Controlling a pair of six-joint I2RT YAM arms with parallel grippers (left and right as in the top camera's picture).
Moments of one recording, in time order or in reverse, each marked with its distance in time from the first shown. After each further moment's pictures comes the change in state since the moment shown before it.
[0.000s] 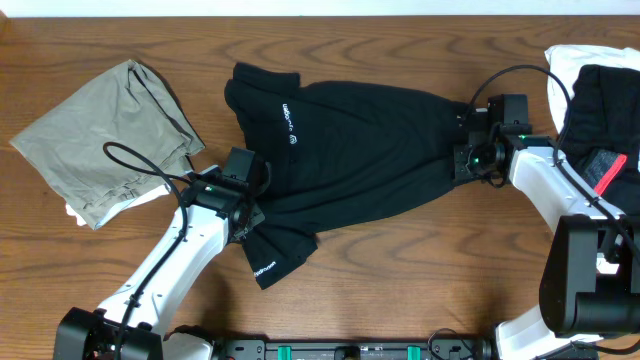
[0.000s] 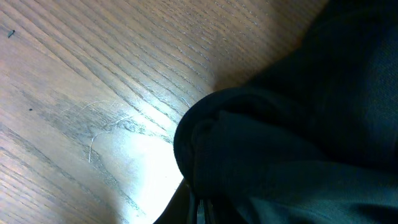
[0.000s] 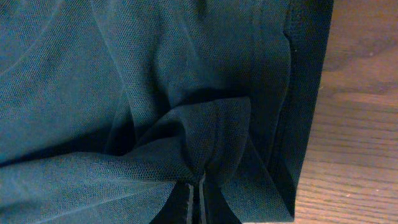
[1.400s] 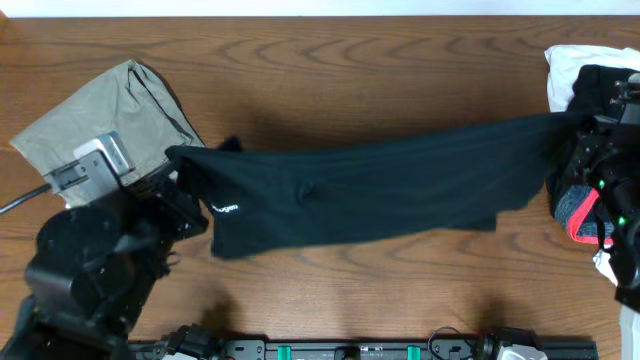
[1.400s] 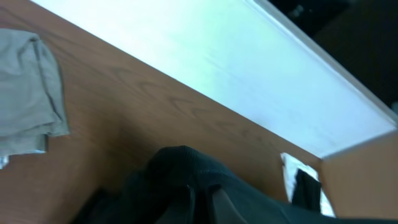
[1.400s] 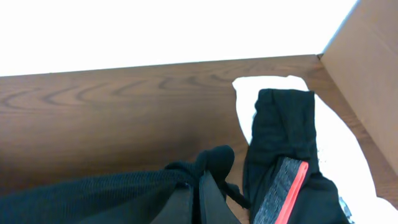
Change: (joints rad) left arm 0.000 -0.598 0.568 -0.133 0.114 0.164; right arm -0.124 -0.716 0.414 -0.441 0.183 0.066
